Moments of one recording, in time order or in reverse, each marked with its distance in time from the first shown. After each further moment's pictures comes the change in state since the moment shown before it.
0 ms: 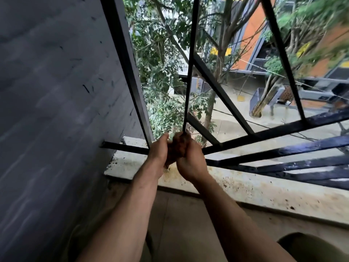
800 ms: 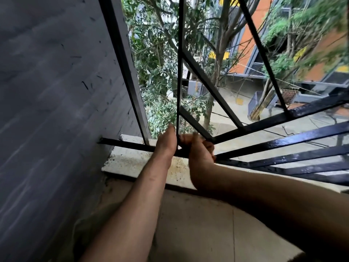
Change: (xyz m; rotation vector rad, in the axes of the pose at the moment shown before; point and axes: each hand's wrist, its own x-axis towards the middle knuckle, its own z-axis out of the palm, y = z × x) left_hand -0.045 0.008 0.039 0.241 0.057 0.124; right_hand 0.030 0.054 -0.012 -1.605 -0.495 0.096
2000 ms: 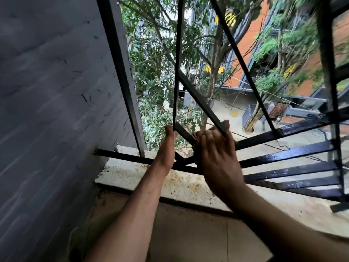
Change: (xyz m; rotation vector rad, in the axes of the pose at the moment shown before) left_hand -0.004 0.007 0.003 -0.003 -0.219 0.334; right_hand -0.090 0.097 -0.008 0.544 0.691 -0.034
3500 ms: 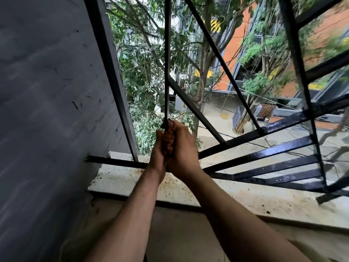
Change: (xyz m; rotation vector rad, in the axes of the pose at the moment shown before) left_hand 0.000 -0.003 0.004 -0.527 -0.052 -0.027; right_hand 0.047 -0.062 0.003 0.933 0.165 0.207
